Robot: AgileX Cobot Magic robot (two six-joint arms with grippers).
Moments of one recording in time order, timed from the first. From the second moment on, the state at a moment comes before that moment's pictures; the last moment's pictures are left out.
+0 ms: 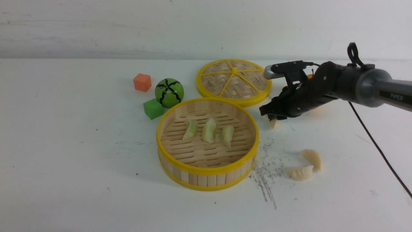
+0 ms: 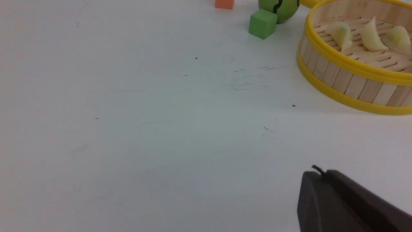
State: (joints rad) right arm 0.19 2.20 -1.72 0.40 0.48 -0.35; left arm -0.64 0.10 -0.30 0.59 0.77 -0.64
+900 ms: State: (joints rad) right arm 0.61 2.10 -1.58 0.45 0.41 -0.22; left arm -0.64 0.10 -0.30 0.61 0.74 -0.64
